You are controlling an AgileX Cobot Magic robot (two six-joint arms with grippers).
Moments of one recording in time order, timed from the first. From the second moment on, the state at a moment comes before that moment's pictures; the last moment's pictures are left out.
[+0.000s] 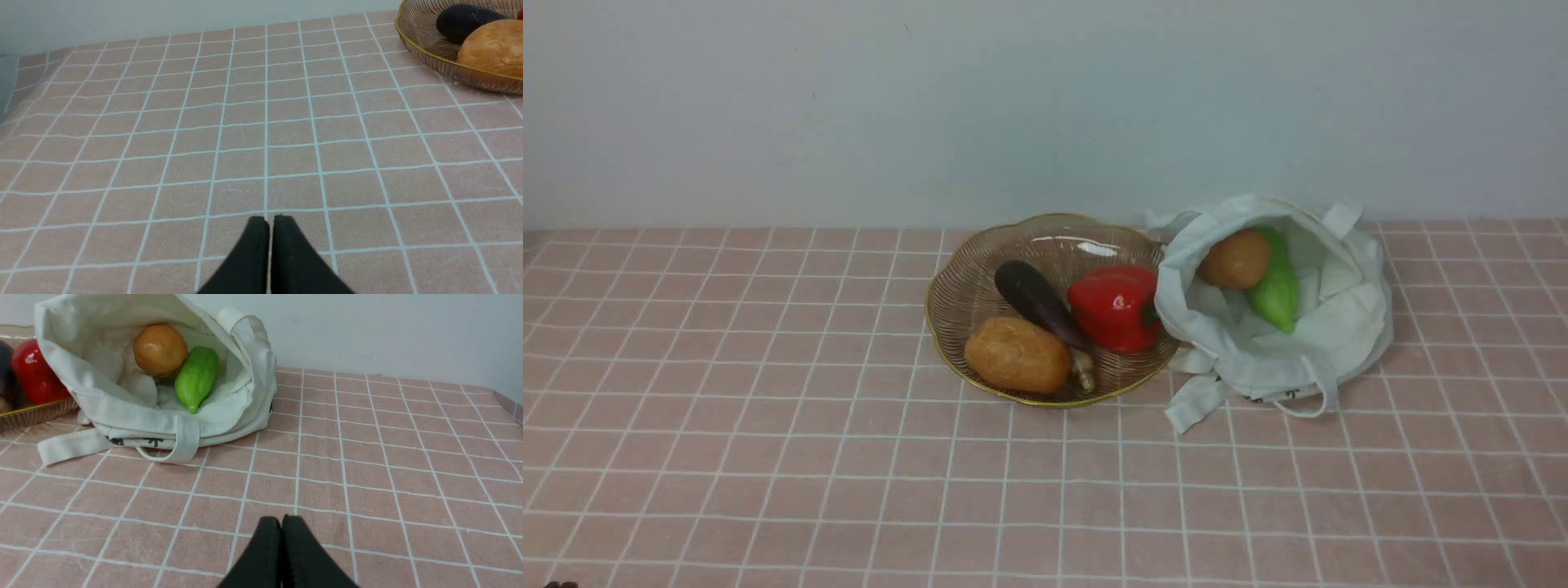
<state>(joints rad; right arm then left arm) 0.00 -0.01 0.02 0.02 0.41 -0.10 -0.03 -0.01 0.03 0.04 0.38 0.02</state>
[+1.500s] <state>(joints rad) 0.00 -0.01 0.03 0.77 0.30 0.23 -0.03 -0.01 0.03 0.04 0.38 0.02</state>
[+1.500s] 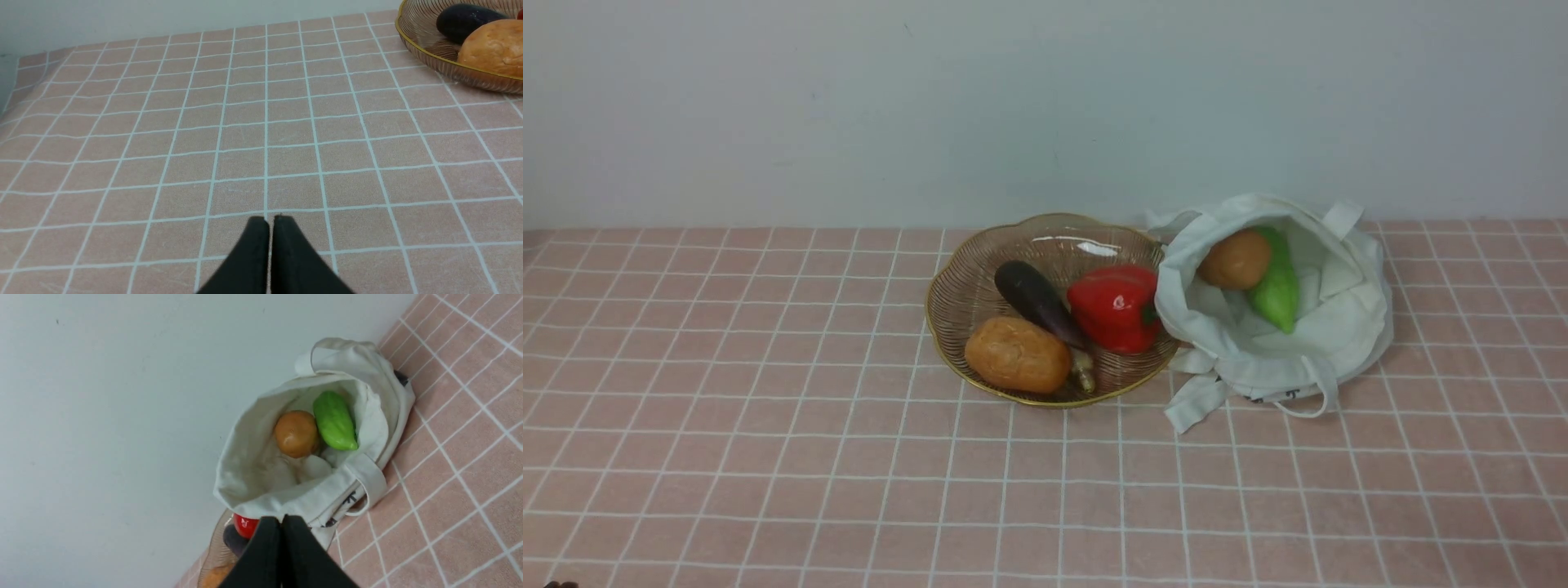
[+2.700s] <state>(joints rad) 0.08 1.72 -1.08 0.46 0.64 -0.37 -0.03 -0.01 0.03 0.04 0.38 0.02</state>
